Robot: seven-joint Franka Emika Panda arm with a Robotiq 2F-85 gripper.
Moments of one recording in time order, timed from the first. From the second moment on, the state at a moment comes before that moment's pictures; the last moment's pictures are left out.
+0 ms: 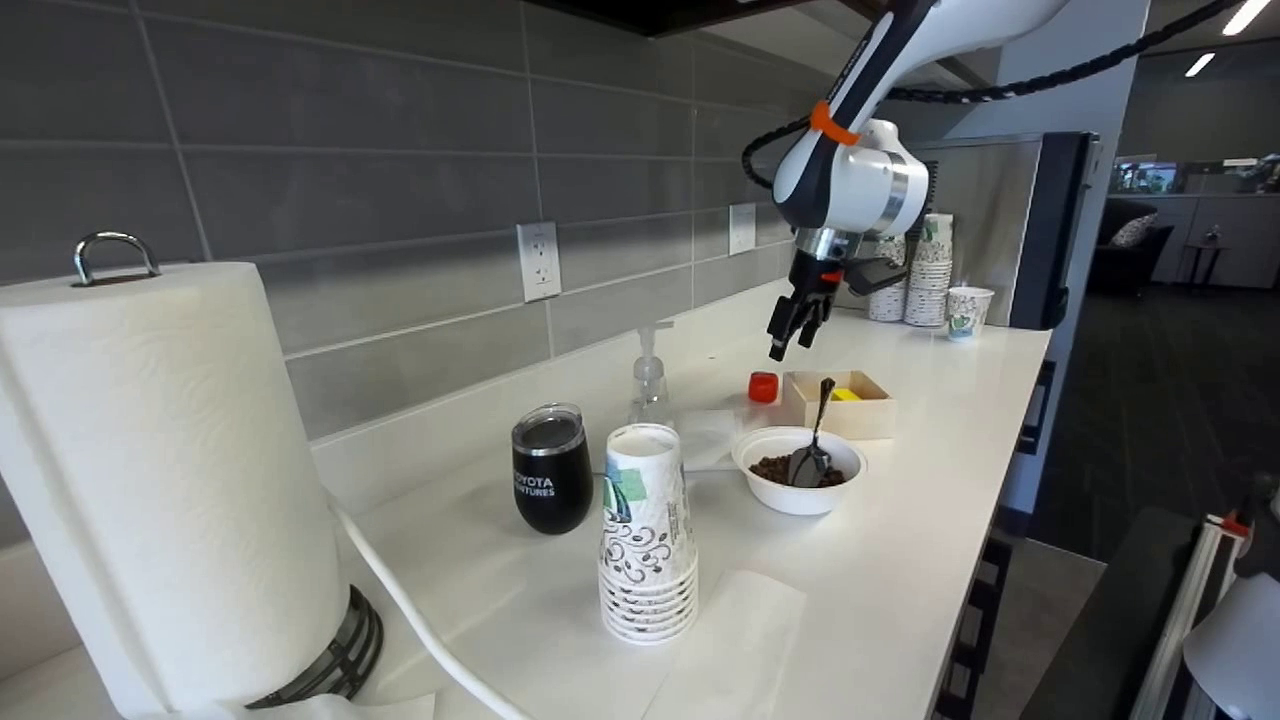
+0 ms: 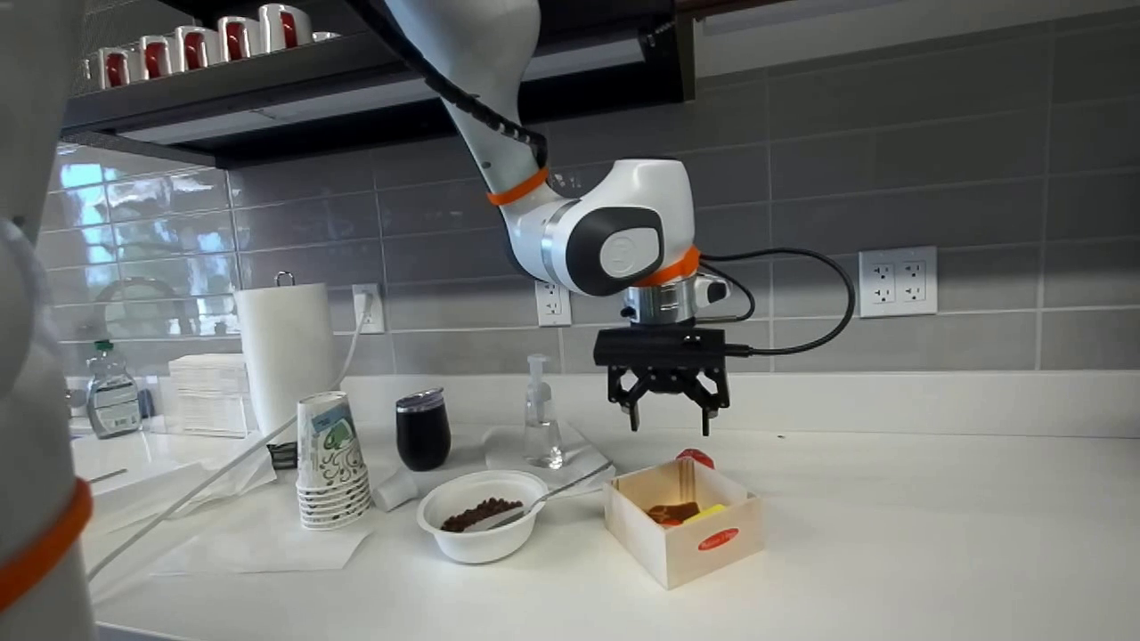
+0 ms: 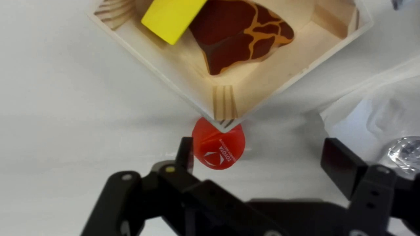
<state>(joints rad) -0.17 0.22 -0.06 -2.33 0.34 2.78 -0.70</state>
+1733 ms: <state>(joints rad) -0.29 0.60 0.06 -1.94 0.31 2.70 -0.55</state>
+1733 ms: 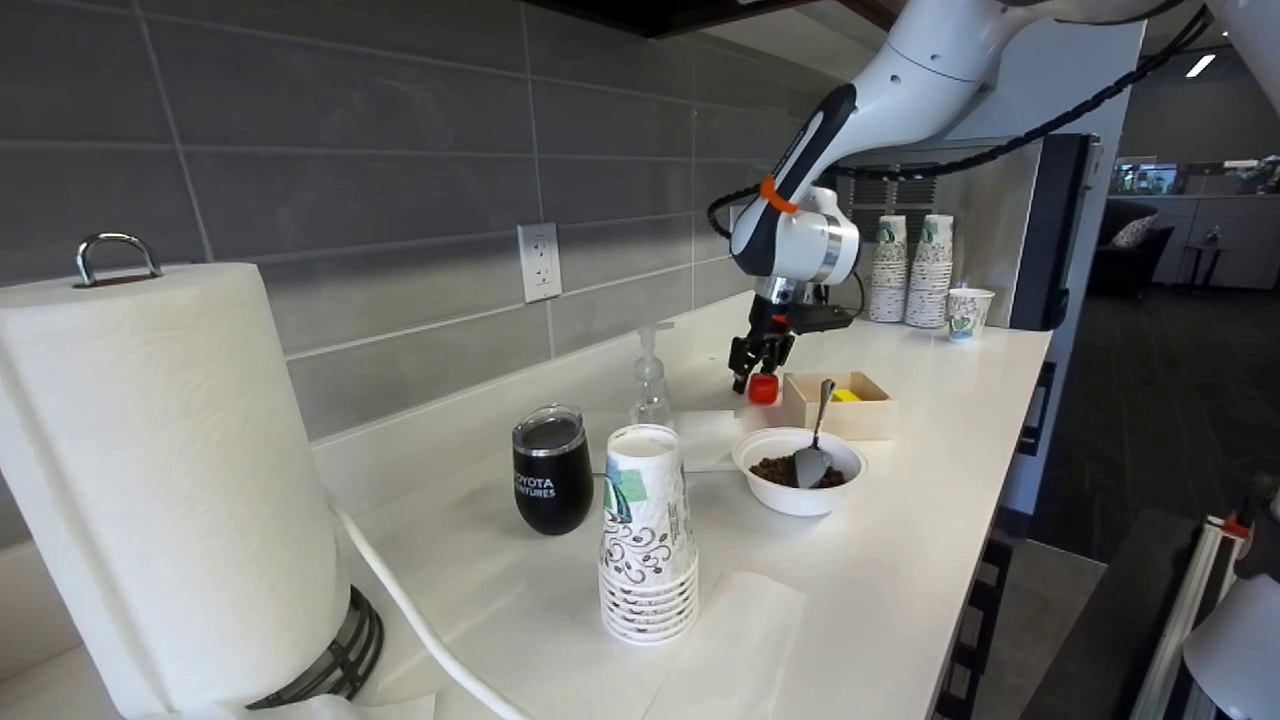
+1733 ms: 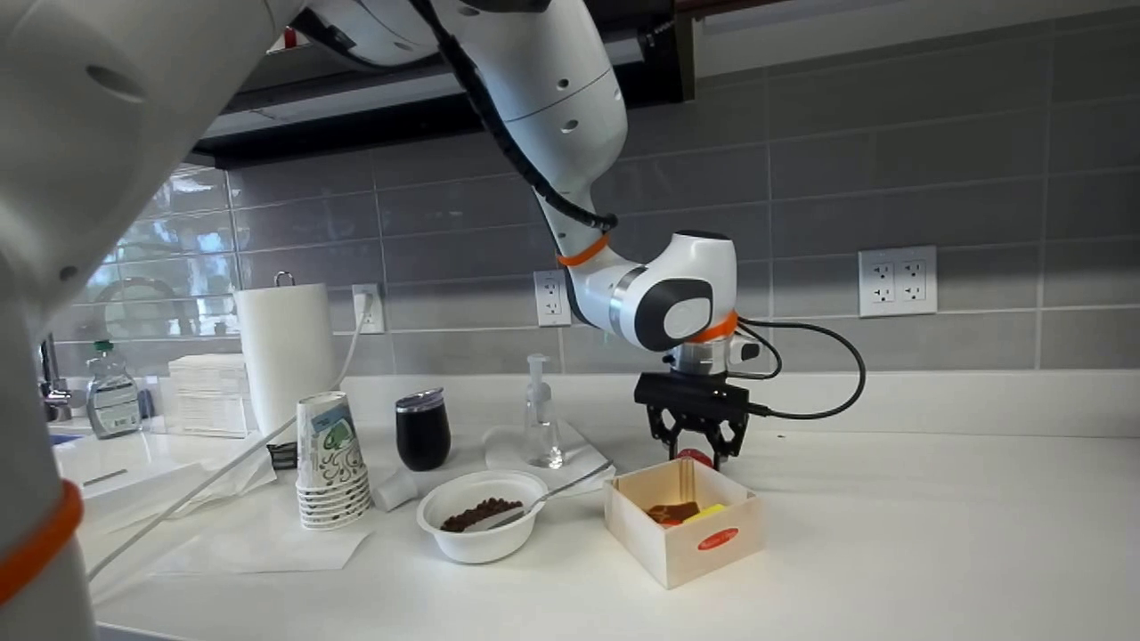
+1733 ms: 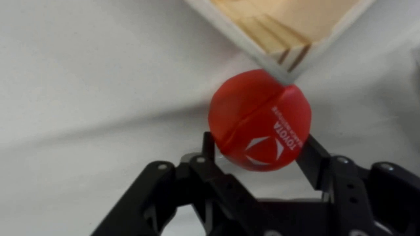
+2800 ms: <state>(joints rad) -0.24 0.57 0.00 -1.90 0.12 2.62 -0.31</state>
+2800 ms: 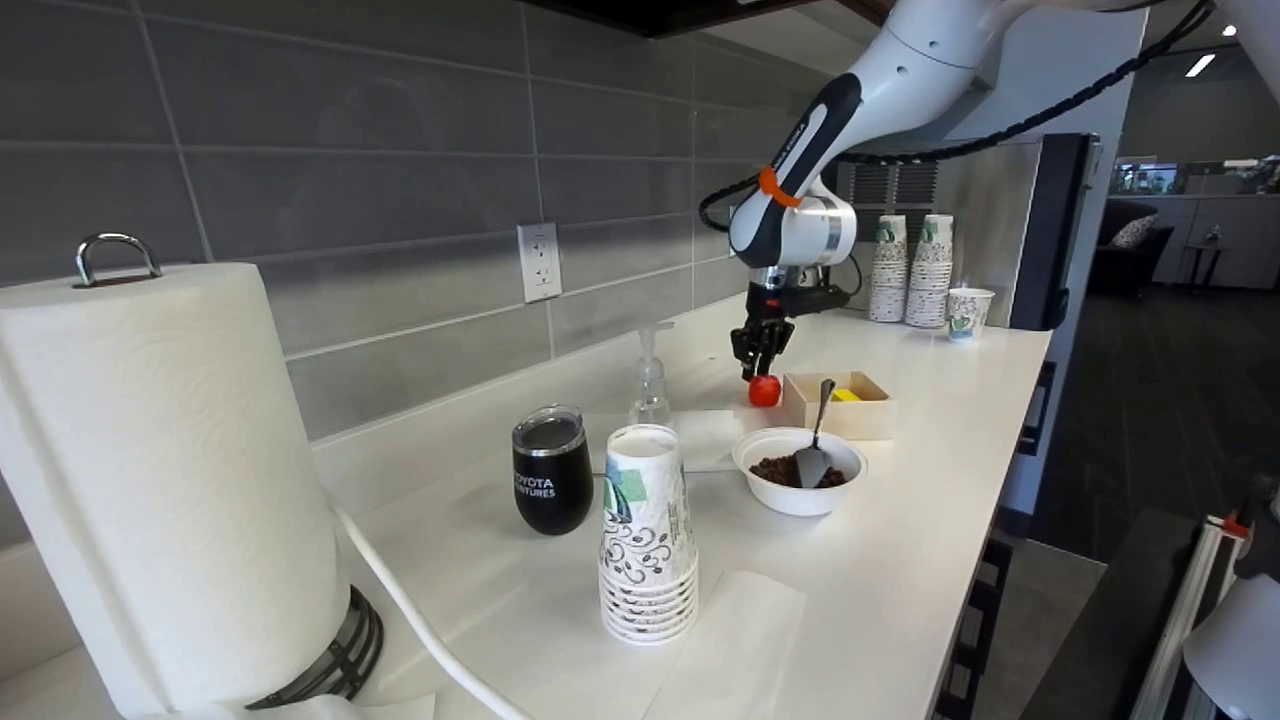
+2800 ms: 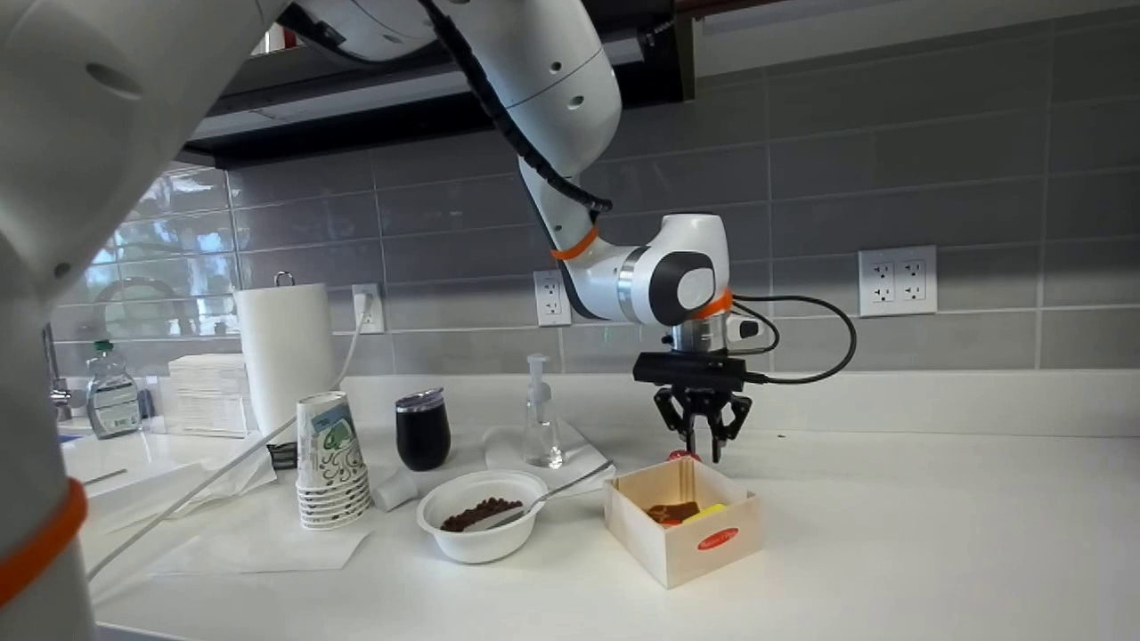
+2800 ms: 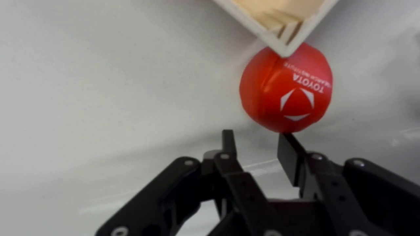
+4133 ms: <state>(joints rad) -0.22 0.57 -0.01 -1.88 0.11 2.46 -0.25</state>
